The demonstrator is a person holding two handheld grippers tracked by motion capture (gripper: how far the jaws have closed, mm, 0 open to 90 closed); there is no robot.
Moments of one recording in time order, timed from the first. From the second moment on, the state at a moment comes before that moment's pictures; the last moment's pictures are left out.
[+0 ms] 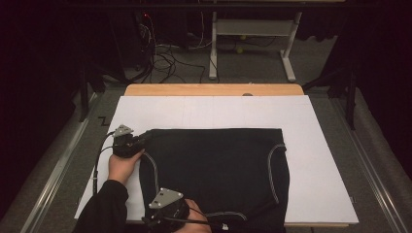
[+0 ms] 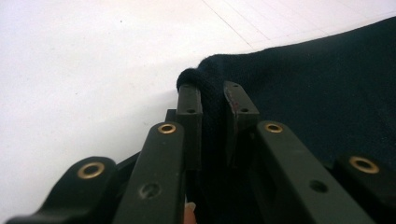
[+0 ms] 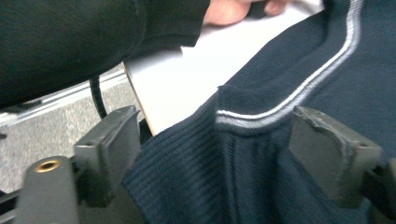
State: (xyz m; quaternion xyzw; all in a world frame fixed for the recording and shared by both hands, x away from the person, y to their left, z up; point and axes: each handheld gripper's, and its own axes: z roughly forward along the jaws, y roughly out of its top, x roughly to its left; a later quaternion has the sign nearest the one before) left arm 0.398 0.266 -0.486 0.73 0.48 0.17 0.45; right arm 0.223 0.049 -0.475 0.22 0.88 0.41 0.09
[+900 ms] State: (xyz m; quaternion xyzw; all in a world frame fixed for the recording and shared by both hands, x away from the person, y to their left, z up) left arm 0.397 0.264 -0.486 0.74 0.48 0.18 0.45; right arm 0.222 0.074 -0.486 0.23 0.90 0.34 0.14
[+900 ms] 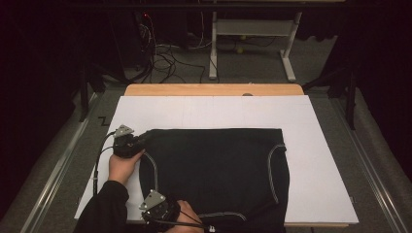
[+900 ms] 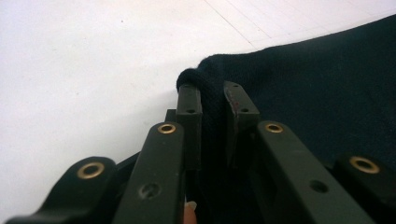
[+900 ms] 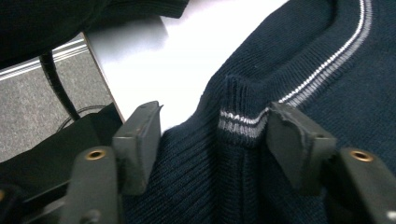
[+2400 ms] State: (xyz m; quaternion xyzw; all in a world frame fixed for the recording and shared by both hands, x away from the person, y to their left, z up) left arm 0.395 0.249 -0.450 0.69 0.53 0.18 0.46; right arm 0.213 0.015 -0.438 0.23 0.82 0.49 0.18
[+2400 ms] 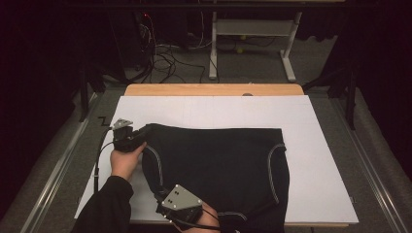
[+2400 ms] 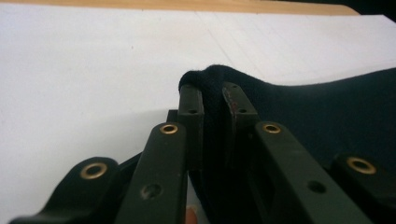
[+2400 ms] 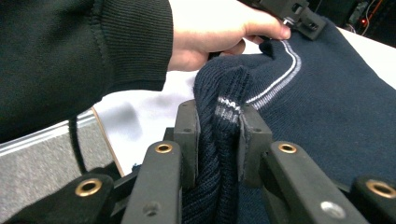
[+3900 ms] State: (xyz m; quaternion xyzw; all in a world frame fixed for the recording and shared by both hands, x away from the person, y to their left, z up) left arm 0.382 0.328 -0.428 0.66 0.55 0.22 0.45; right arm 0.217 0.088 -0.423 0.18 0.83 0.51 0.15
